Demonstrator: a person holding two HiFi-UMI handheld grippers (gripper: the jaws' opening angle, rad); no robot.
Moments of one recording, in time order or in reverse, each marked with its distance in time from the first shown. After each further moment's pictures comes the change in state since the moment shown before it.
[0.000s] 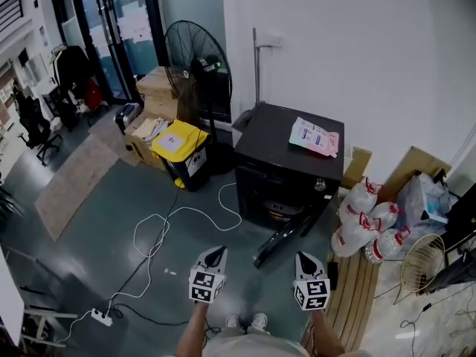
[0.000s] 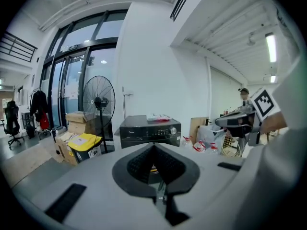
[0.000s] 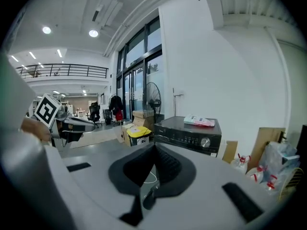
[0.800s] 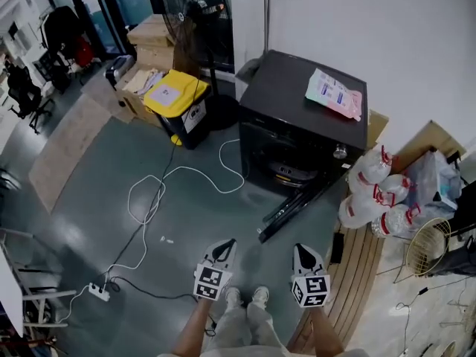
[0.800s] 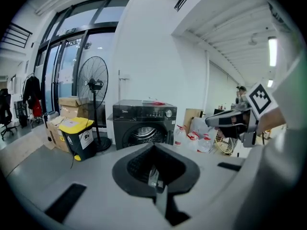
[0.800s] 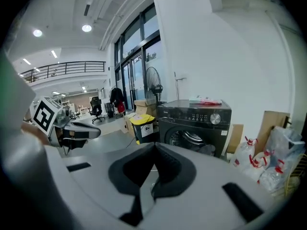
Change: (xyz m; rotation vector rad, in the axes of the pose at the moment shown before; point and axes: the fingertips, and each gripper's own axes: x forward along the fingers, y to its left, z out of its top) left arm 0.052 -0.008 -0.120 -0.044 0.115 -0.085; right arm 0.063 0.028 -0.106 0.050 0.125 0.040
